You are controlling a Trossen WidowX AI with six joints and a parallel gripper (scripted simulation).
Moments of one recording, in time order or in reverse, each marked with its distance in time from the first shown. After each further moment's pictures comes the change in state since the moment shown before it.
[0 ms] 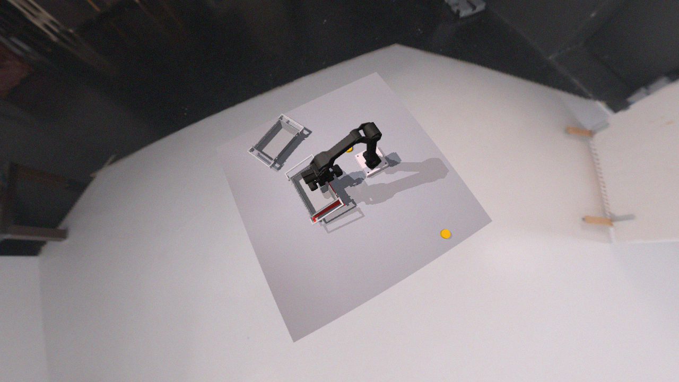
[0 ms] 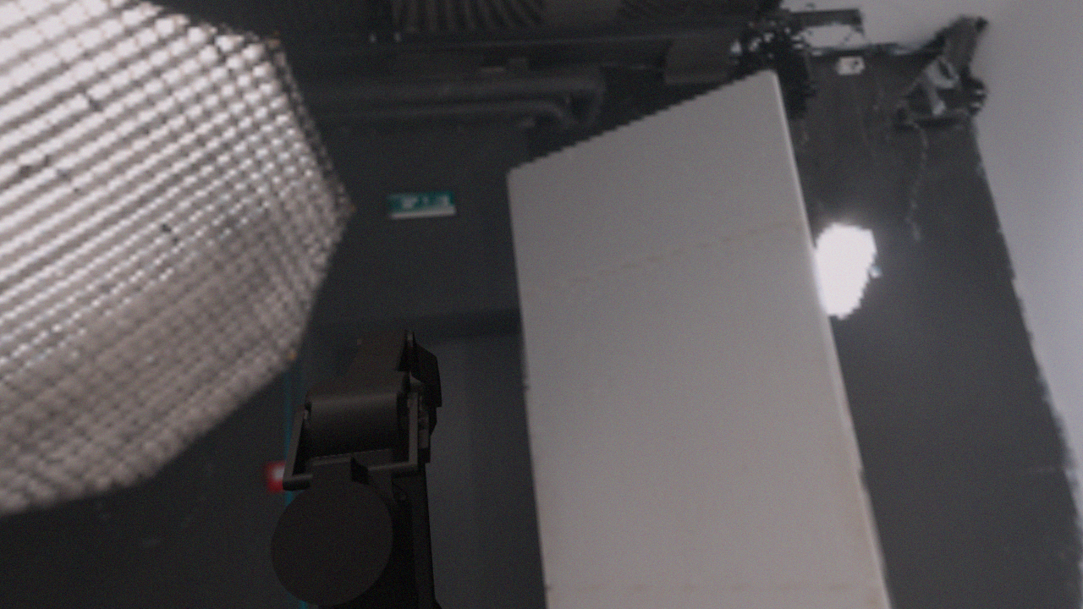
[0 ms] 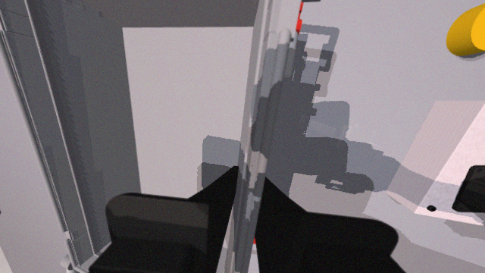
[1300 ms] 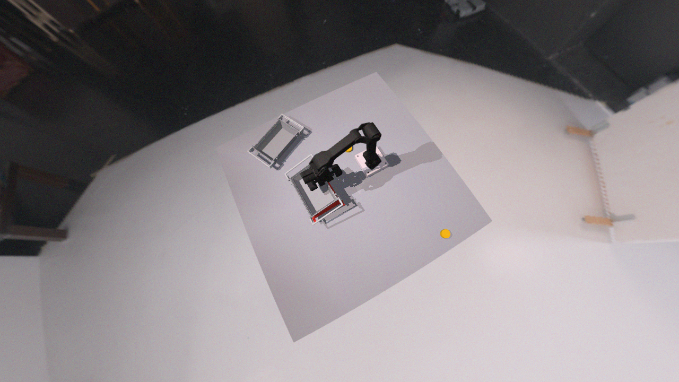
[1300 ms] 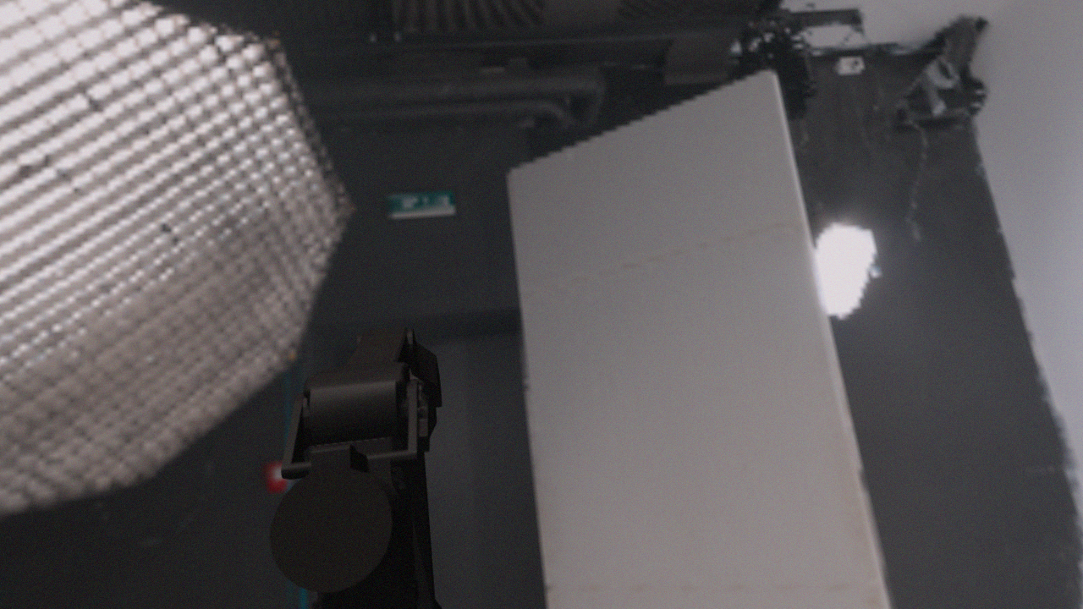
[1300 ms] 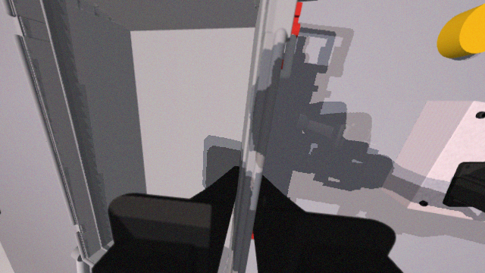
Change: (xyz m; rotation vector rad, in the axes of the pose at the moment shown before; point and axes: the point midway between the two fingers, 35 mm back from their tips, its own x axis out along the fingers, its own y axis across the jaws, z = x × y) arm -0.007 0.002 0.000 -0.001 0.000 -0.007
